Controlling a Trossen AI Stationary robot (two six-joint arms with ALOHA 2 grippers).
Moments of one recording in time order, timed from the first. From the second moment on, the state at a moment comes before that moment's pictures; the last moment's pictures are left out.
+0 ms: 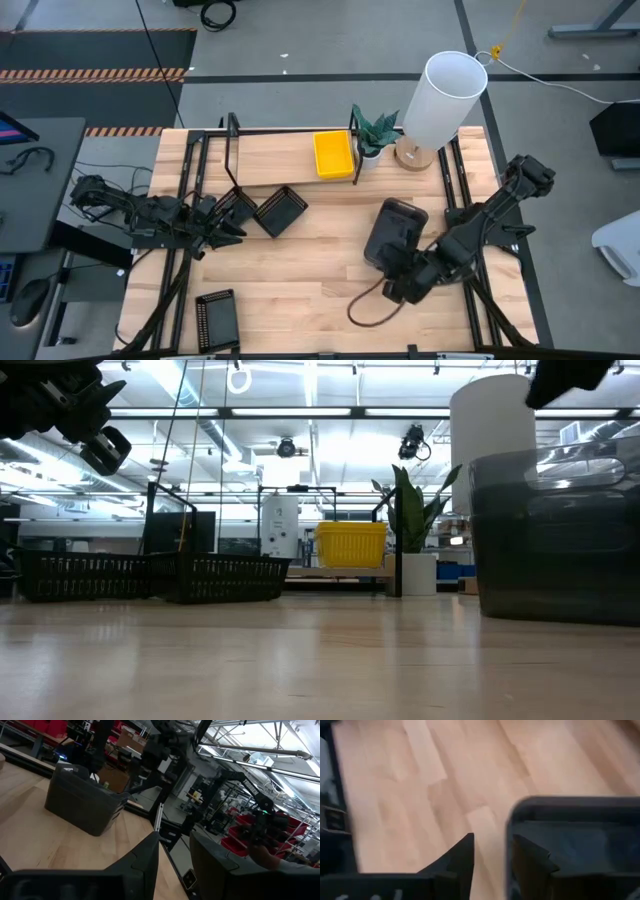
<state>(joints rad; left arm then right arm) -0.32 0.19 0.04 0.28 -0.04 -0.53 0.68 1.49 1.20 -0.88 0.50 1.02</state>
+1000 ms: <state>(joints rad) -0.32 0.19 0.04 0.28 -0.04 -0.53 0.53 1.68 1.30 -0.98 0.21 0.91</state>
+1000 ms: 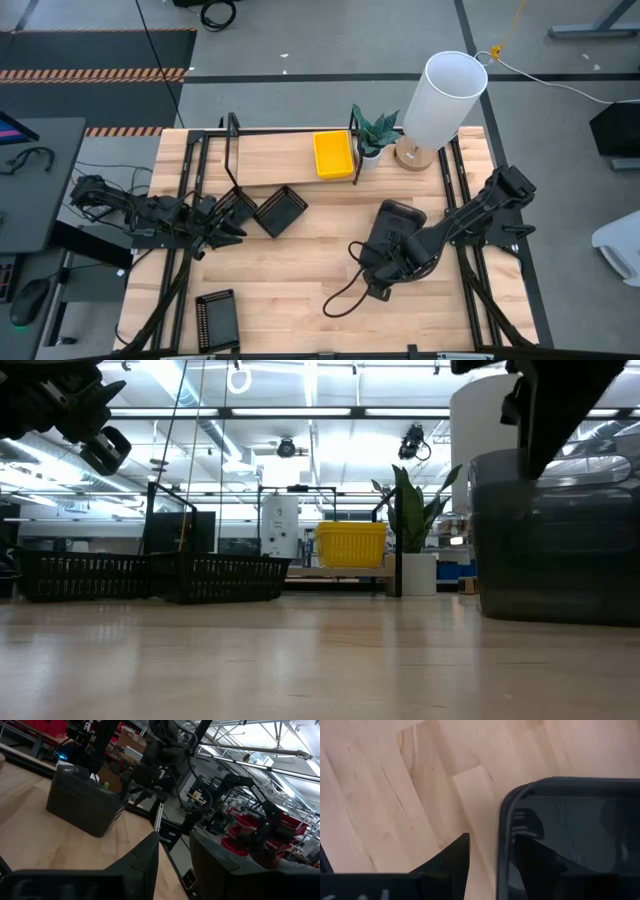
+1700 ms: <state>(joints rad) -0.32 0.19 0.04 0.28 -0.04 -0.53 0.48 1.68 1.43 -1.16 0.17 1.06</state>
